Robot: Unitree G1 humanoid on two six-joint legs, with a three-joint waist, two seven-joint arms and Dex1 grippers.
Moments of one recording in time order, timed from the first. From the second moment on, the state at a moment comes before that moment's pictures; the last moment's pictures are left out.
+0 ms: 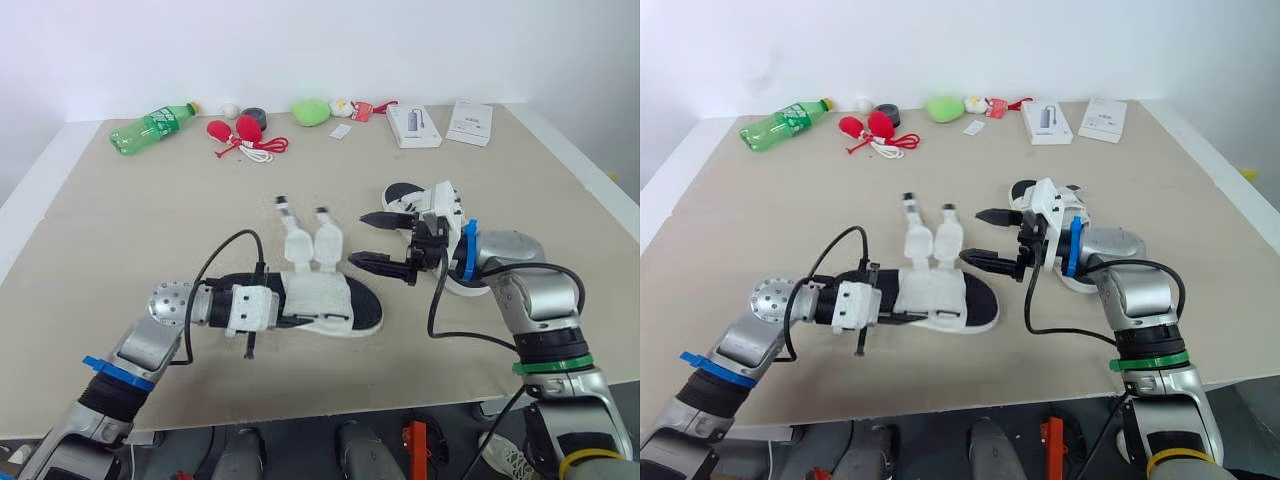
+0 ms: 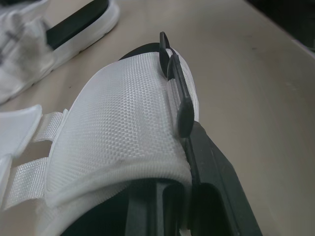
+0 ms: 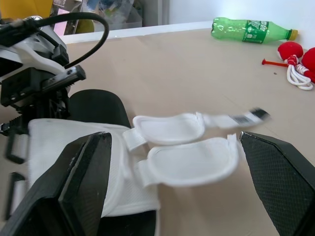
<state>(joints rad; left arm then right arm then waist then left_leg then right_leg) -0.40 0.57 -0.28 0.01 -0.18 -0.24 -1.22 -0.61 -0.58 0.03 0.06 0.43 0.38 1.14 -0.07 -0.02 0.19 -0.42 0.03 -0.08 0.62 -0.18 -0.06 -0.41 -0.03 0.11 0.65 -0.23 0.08</state>
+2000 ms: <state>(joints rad) -0.58 0.60 -0.01 0.07 -0.48 0.60 -1.02 -0.56 -0.64 0.07 0.18 0.27 0.17 1.19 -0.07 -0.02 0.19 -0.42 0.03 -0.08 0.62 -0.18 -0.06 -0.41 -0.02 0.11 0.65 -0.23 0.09</state>
